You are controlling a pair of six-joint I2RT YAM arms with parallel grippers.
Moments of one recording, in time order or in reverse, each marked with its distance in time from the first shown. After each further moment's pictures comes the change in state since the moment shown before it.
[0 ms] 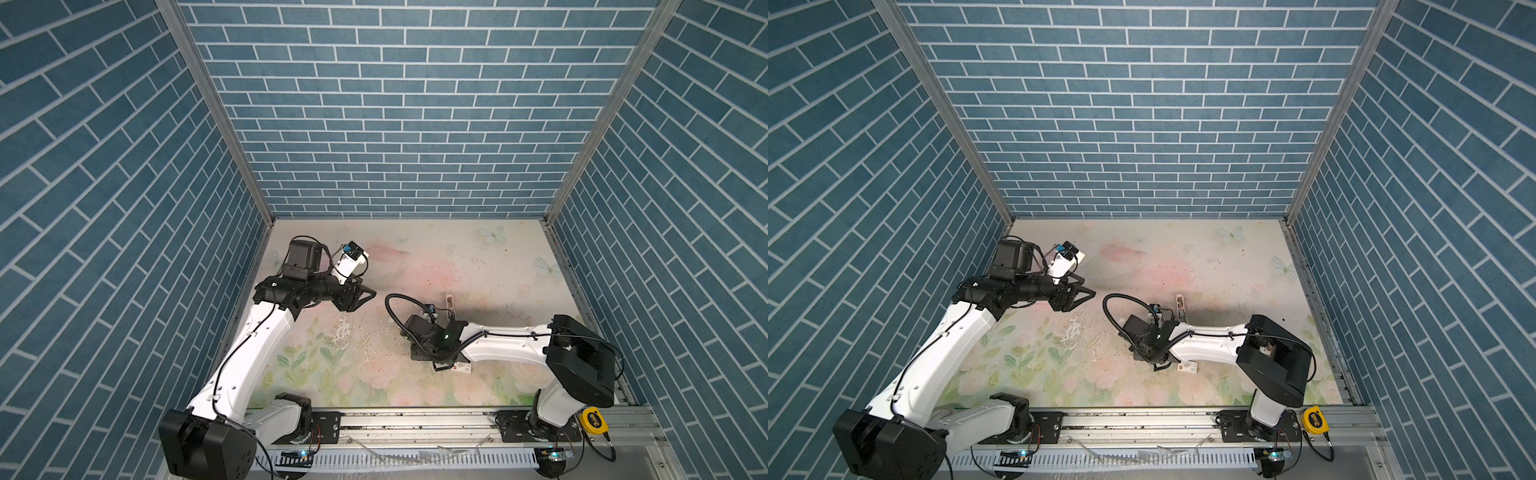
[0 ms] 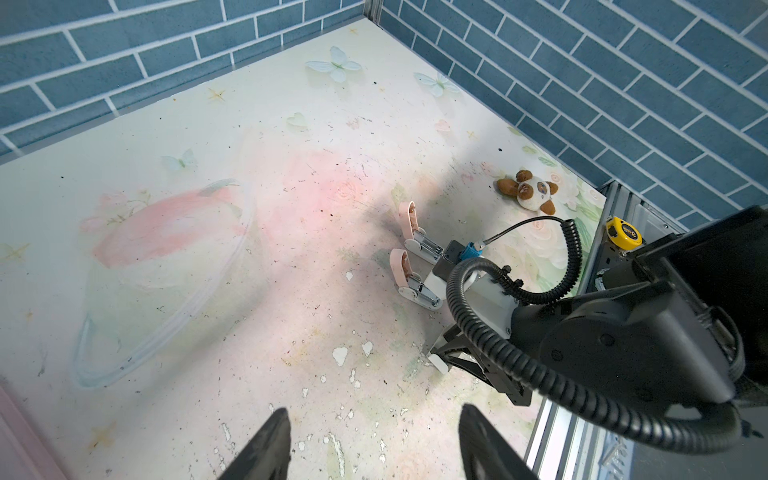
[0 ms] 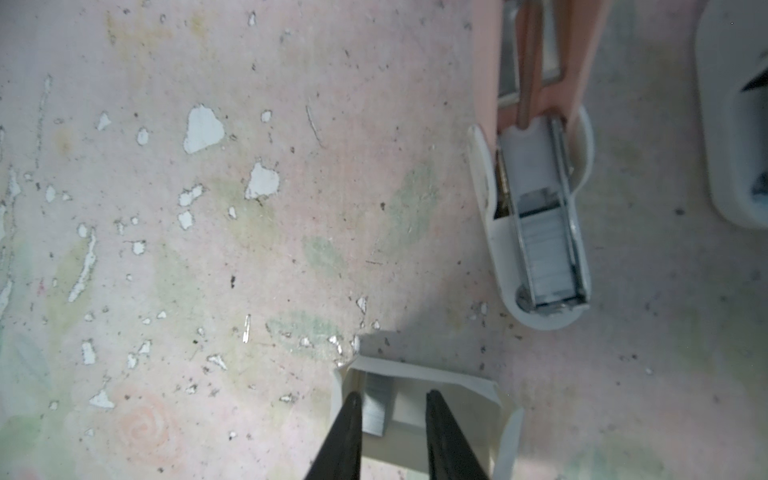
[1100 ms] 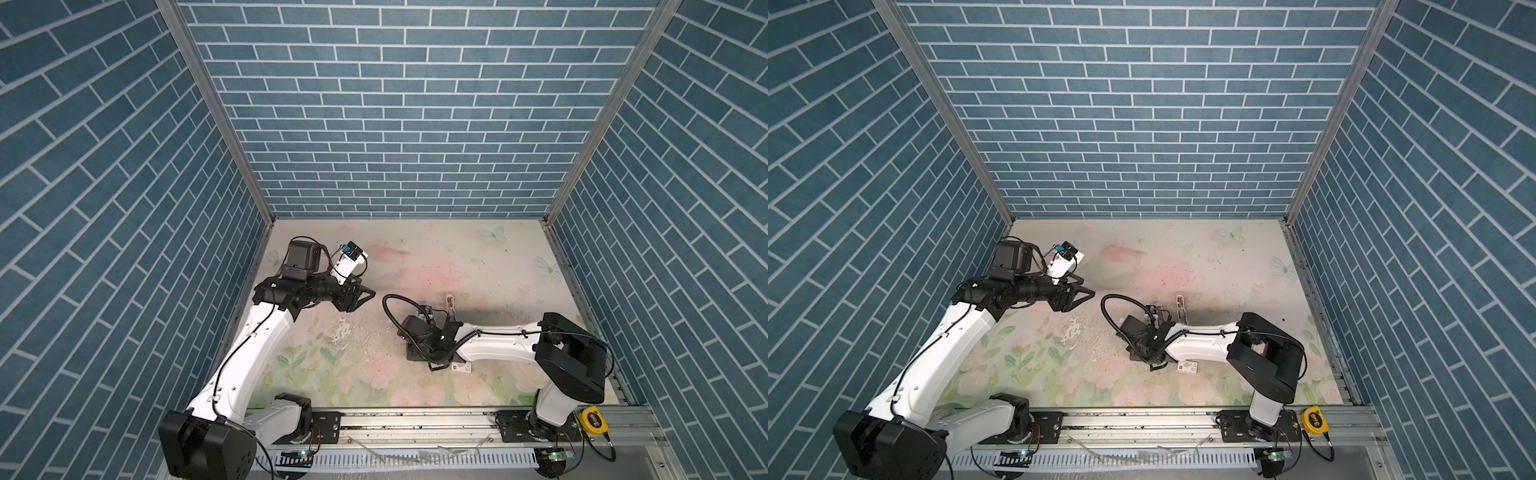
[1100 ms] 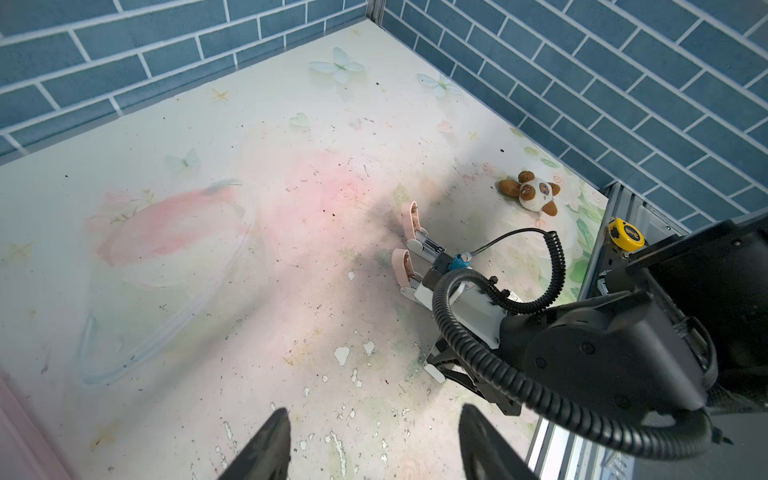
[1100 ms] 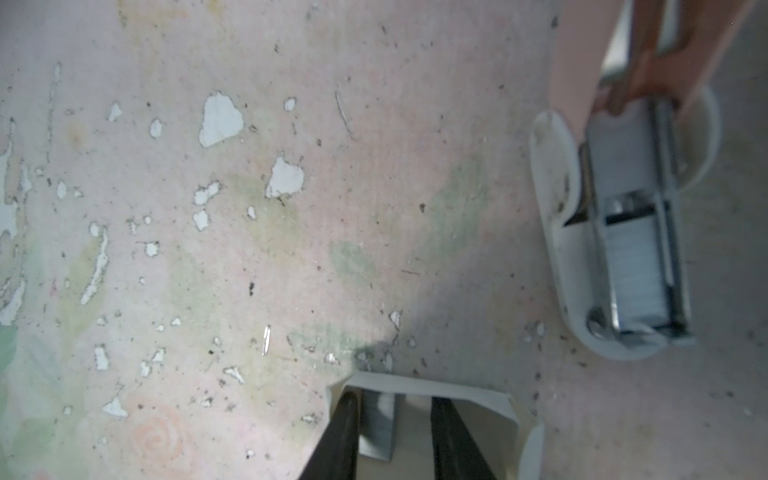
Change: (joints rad) left arm 0.007 -0.008 -0.008 0.004 0.000 0.000; right arm 0.000 0.043 0.002 0.076 -0.035 -0.001
